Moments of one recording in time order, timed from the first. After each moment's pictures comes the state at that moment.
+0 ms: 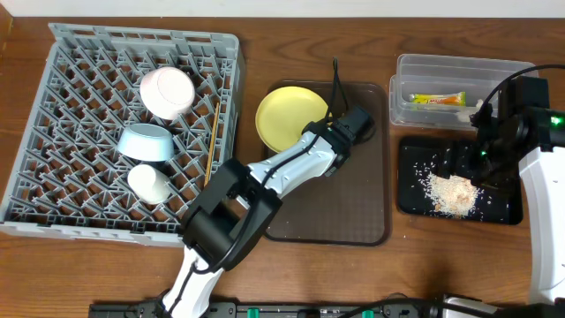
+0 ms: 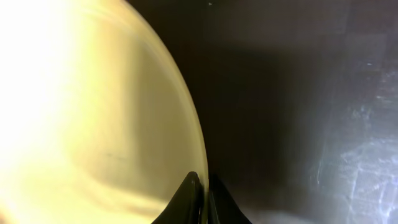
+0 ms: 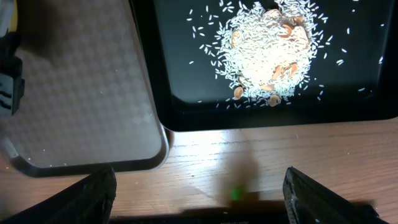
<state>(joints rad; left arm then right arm) -0.77 2.15 1.52 -0.65 -0.33 0.12 -0.14 1.44 1.37 -1.40 -0.12 0.15</state>
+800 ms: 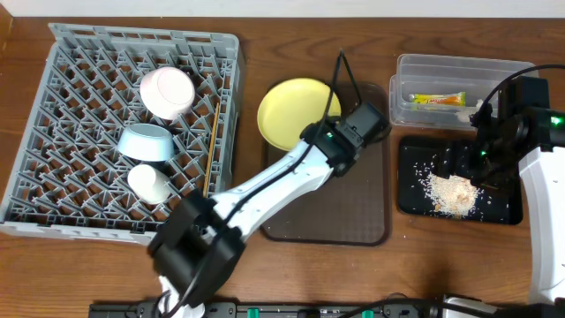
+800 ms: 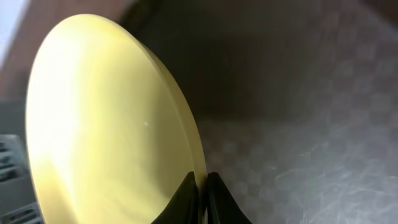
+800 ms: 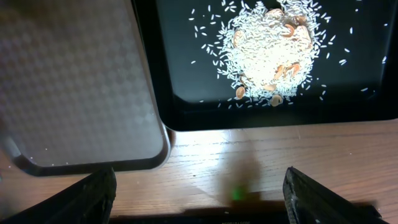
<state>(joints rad) -0.84 1.92 1.52 -0.71 -0.39 0.12 -0.14 1.44 1.37 -1.40 -0.12 0.15</state>
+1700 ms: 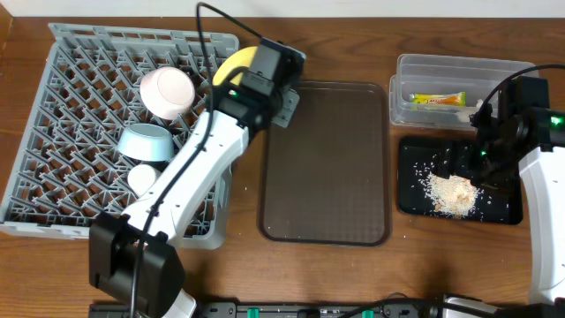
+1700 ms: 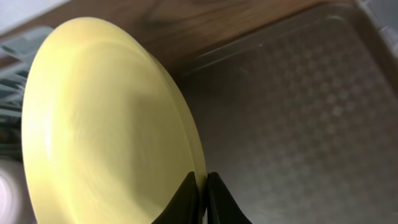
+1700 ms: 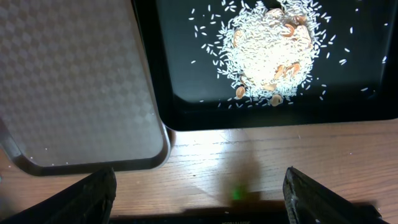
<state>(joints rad) -0.47 1.73 1.52 -0.73 -0.09 0.02 -0.14 1.44 1.37 -1.40 -0.12 0.15</state>
